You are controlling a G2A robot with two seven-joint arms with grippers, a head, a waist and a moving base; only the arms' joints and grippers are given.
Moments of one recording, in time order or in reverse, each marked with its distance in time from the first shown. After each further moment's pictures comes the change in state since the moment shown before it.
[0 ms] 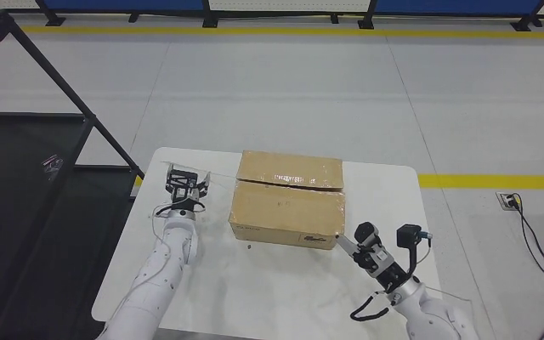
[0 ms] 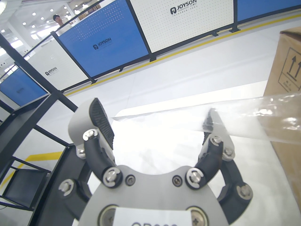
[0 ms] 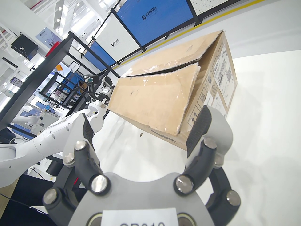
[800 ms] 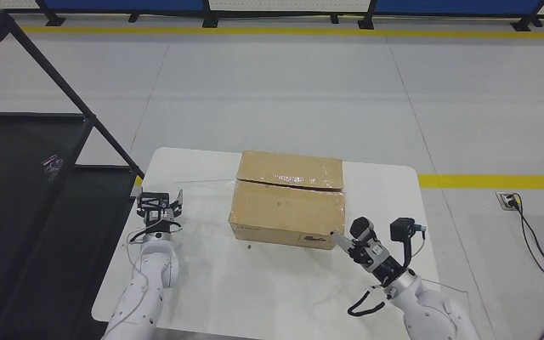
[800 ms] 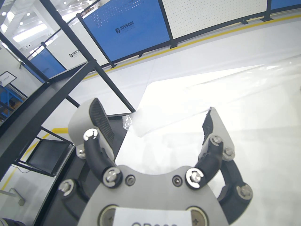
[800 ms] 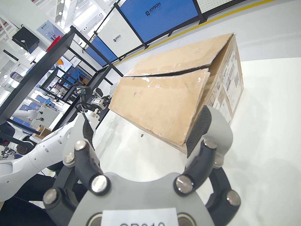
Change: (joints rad) left arm 0.280 0.079 -0.201 -0.340 0.070 0.054 -0.162; right arm 0.054 0.001 -0.023 0.022 -0.007 -0.005 0.033
